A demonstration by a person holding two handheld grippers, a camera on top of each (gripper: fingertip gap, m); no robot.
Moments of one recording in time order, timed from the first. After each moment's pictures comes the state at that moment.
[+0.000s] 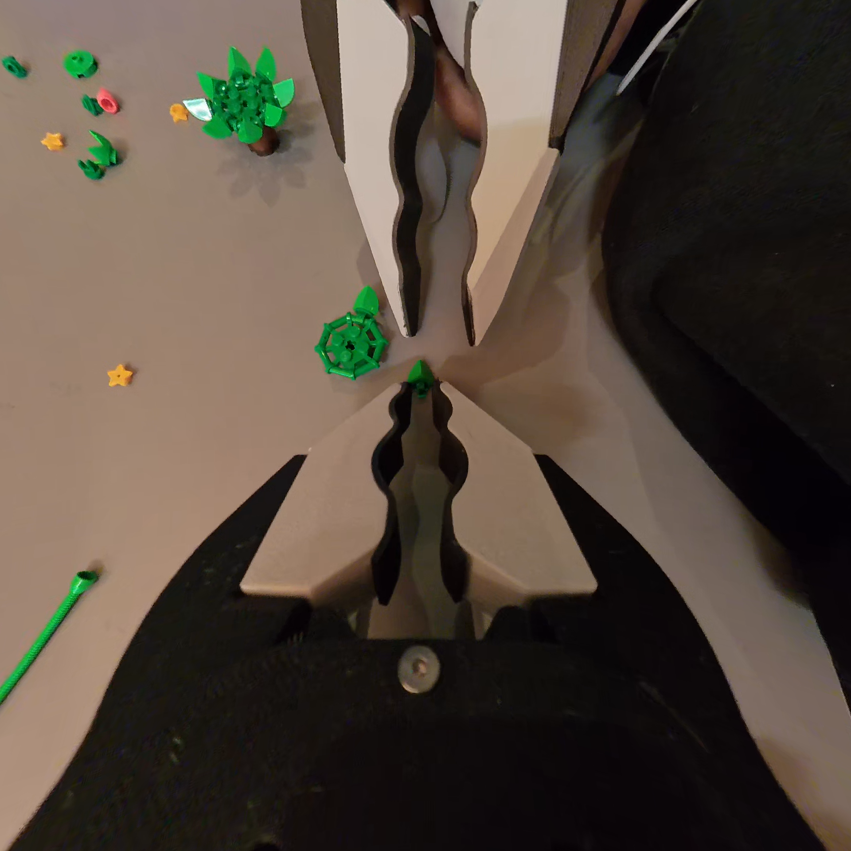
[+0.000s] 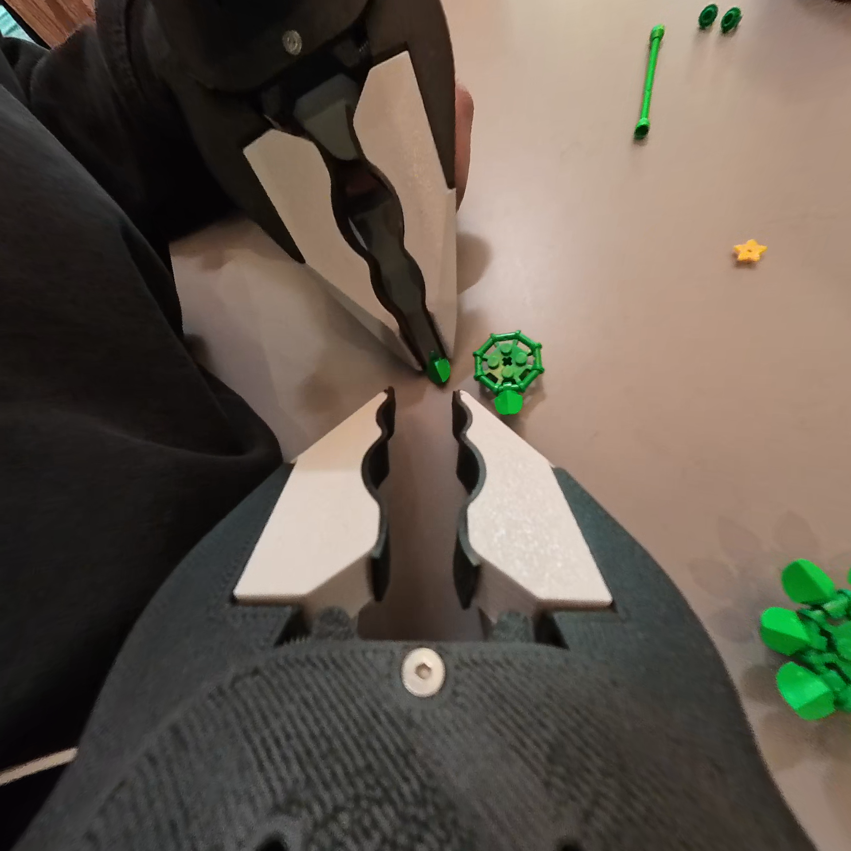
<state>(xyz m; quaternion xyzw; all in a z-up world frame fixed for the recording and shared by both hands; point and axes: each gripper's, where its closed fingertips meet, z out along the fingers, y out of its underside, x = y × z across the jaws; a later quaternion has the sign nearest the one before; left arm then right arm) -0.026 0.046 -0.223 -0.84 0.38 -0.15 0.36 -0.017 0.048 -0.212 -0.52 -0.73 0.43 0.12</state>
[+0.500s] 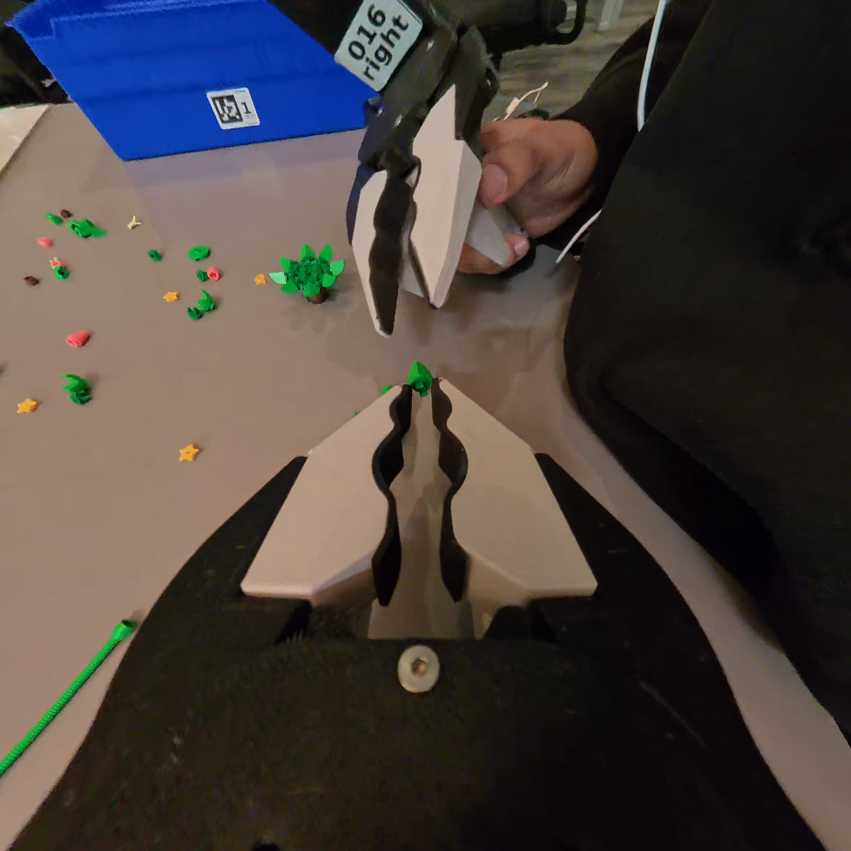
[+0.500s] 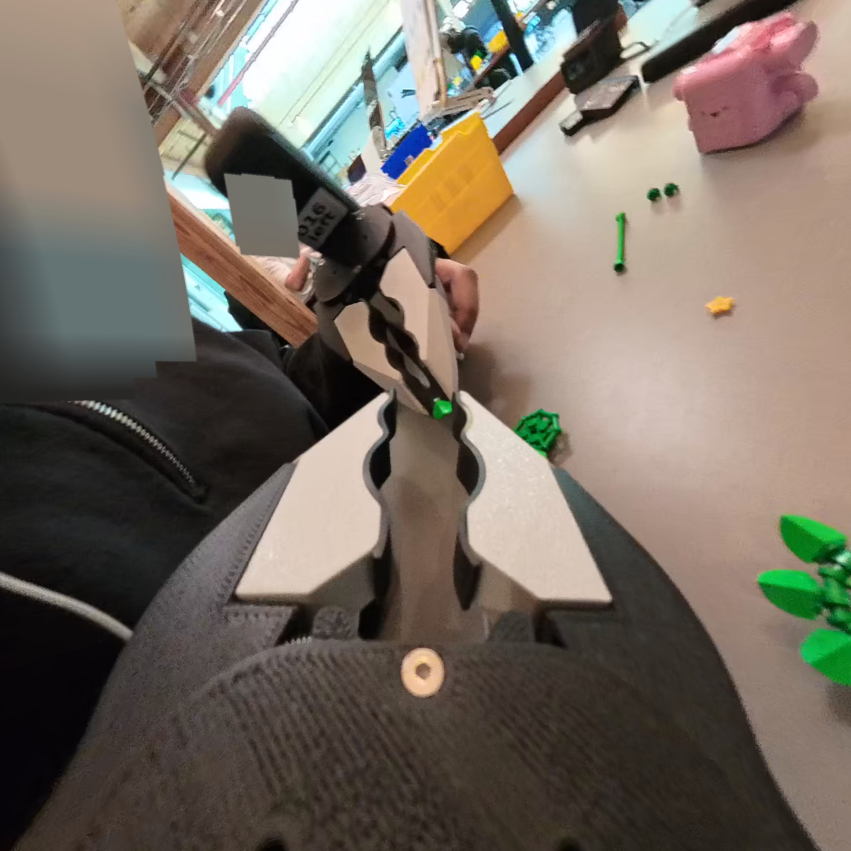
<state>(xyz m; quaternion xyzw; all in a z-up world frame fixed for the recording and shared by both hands) -0.018 0.056 -0.173 -0.77 0.35 -0.20 0.49 -0.018 0.066 -0.146 -0.53 -0.52 0.67 0.06</state>
